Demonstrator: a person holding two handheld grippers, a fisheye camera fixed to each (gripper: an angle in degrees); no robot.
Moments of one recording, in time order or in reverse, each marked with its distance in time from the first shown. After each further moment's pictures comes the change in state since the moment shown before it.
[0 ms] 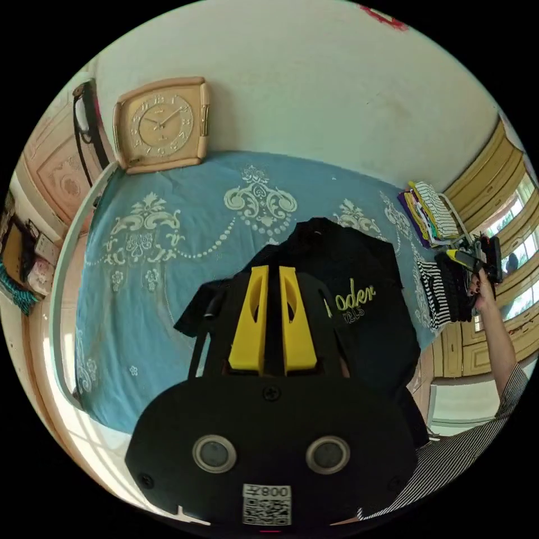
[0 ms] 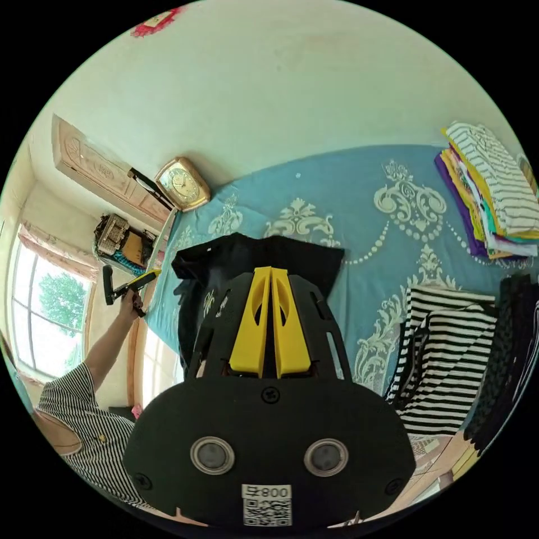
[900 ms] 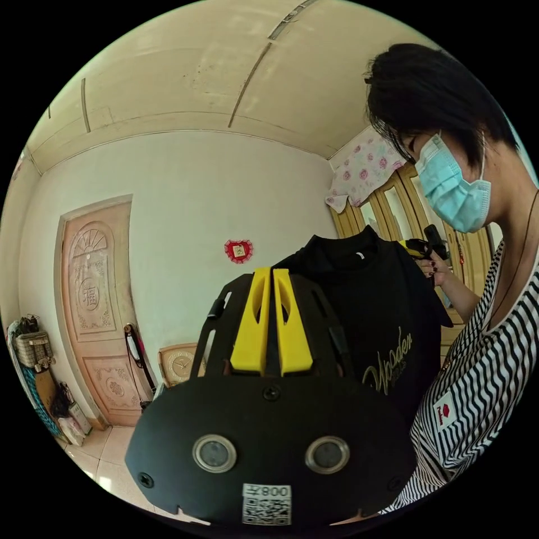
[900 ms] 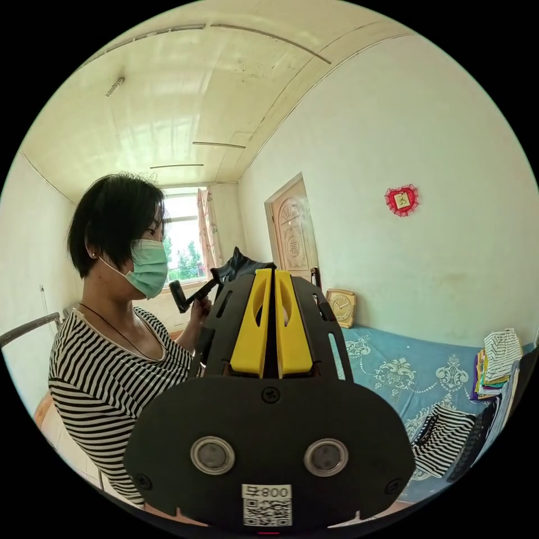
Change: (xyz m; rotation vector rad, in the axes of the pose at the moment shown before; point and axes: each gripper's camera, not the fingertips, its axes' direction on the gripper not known) left arm 0.266 0.534 -0.320 1.171 0.001 0.505; right arm -0.437 0.607 -0.309 0.733 -0.445 -0.727
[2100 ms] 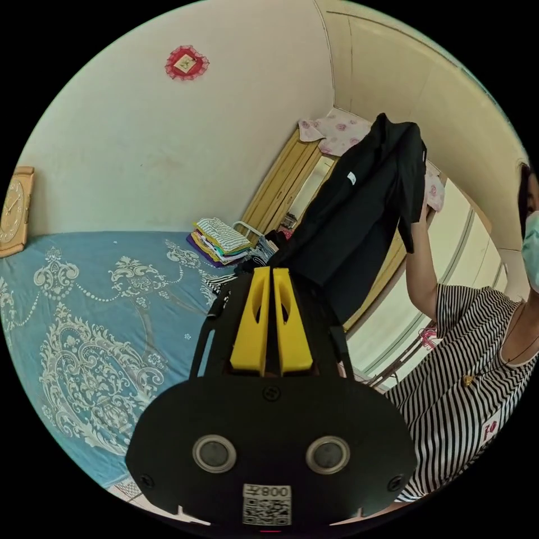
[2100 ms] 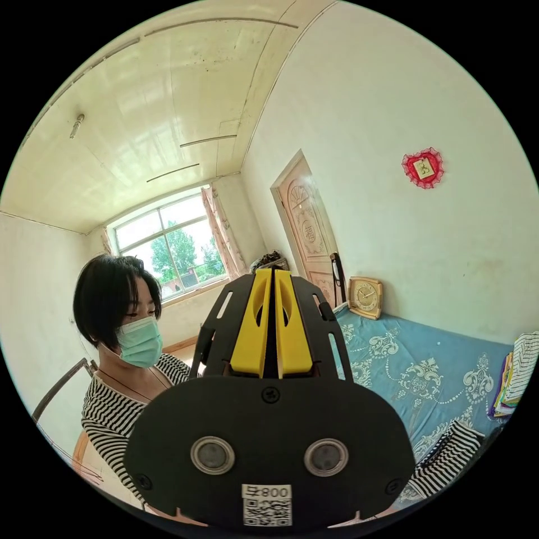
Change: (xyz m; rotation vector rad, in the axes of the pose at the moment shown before) left arm -0.001 0.213 0.398 -0.479 0.803 -0.557; right arm -0.027 -0.133 0.209 -0.117 -0.162 0.144
